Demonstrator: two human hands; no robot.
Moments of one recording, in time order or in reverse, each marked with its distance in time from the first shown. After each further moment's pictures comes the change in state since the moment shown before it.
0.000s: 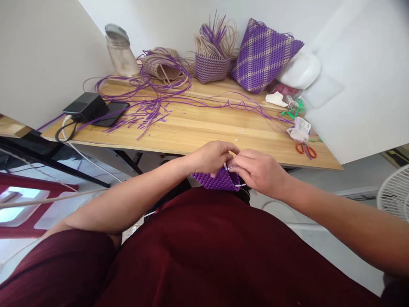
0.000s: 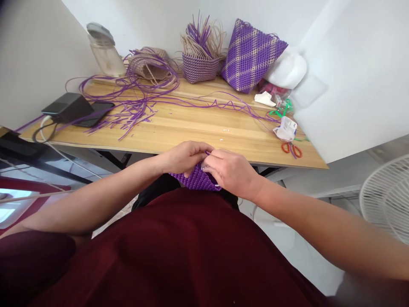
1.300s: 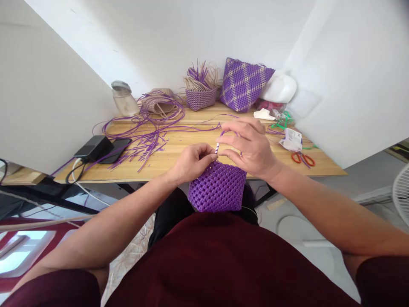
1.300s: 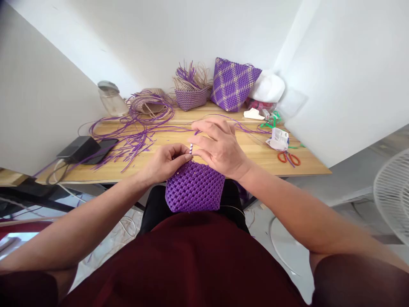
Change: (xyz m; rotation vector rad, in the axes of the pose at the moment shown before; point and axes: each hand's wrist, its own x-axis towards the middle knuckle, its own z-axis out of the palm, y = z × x) left_hand 0.008 0.006 -0.042 0.057 0.400 0.097; right_hand 0.056 0.045 -0.031 -0.045 0.482 0.038
